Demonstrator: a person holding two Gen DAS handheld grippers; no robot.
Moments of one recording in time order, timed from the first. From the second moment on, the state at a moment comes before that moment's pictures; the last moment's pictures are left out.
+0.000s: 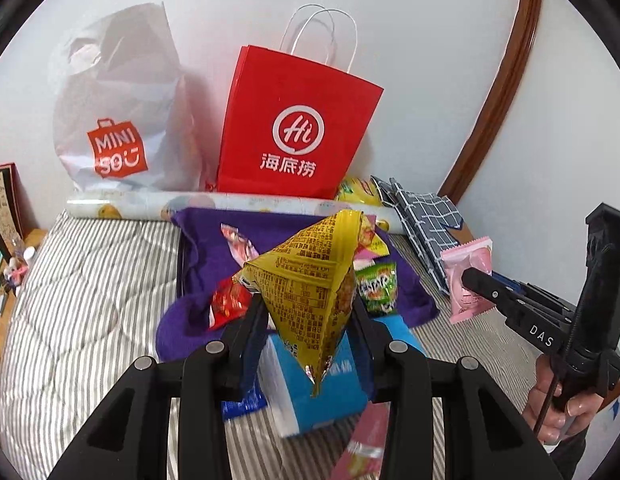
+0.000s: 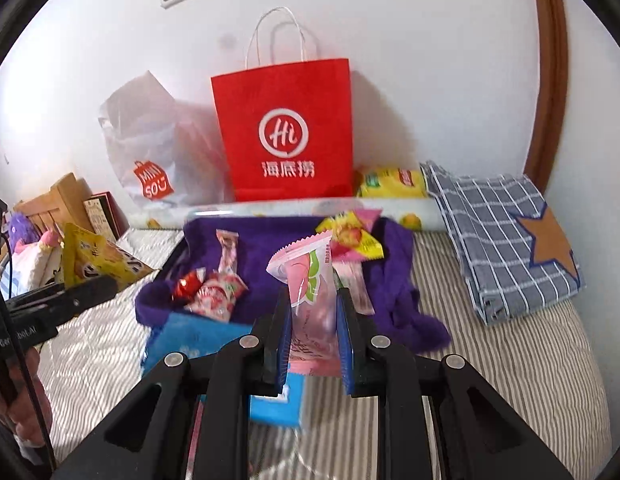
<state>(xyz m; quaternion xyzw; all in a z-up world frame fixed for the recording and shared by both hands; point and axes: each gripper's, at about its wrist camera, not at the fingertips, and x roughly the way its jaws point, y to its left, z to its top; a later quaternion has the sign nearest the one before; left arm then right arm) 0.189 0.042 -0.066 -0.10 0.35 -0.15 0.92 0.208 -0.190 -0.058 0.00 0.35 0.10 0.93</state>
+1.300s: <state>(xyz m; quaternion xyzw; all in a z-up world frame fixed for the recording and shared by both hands) 0.318 0.052 -0.142 -0.14 0.41 -0.10 0.90 0.353 -0.198 -0.141 0.03 0.43 0.11 0.90</state>
